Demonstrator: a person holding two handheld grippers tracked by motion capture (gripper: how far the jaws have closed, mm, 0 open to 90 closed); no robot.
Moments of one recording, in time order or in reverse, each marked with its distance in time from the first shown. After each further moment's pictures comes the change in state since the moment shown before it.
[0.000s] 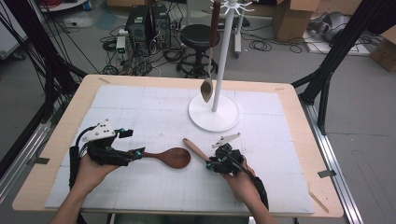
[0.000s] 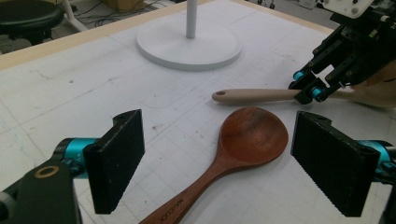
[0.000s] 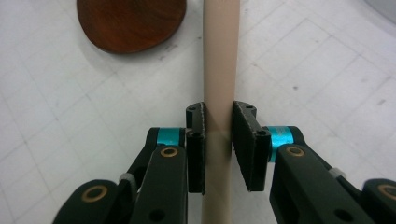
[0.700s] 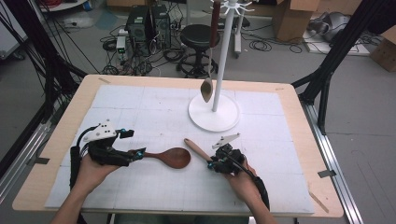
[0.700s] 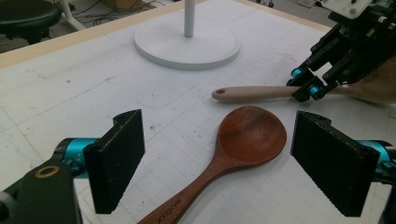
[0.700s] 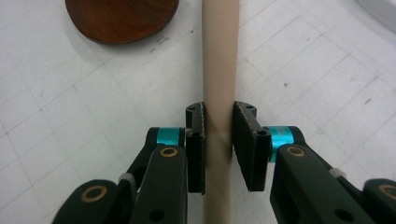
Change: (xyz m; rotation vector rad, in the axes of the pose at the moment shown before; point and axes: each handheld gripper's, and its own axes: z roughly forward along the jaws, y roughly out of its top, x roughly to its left) left arm -0.001 0.000 0.002 0.008 -0.007 0.005; right arm -0.001 -0.001 -0.001 0.002 -0.027 -0.039
